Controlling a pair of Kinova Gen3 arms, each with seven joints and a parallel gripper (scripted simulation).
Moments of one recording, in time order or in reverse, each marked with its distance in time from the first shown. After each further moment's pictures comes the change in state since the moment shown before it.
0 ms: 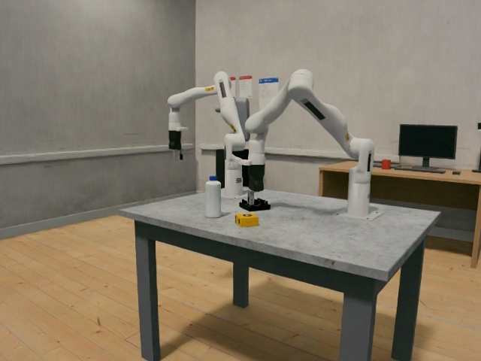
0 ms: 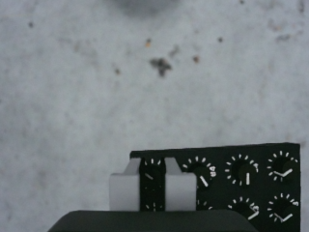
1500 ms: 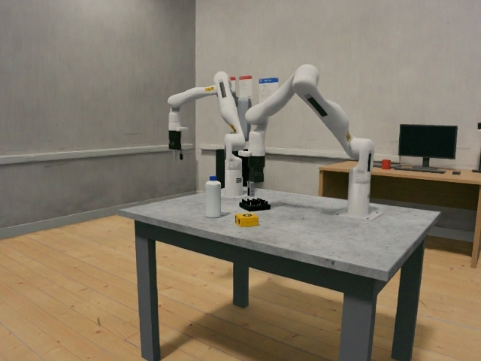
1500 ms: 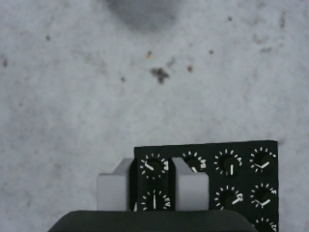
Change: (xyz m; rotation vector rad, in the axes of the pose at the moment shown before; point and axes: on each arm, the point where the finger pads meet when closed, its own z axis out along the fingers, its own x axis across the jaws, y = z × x) left arm 0.000 0.000 -0.038 0.000 0.000 -0.002; right arm 0.000 0.000 0.000 0.000 0.000 0.000
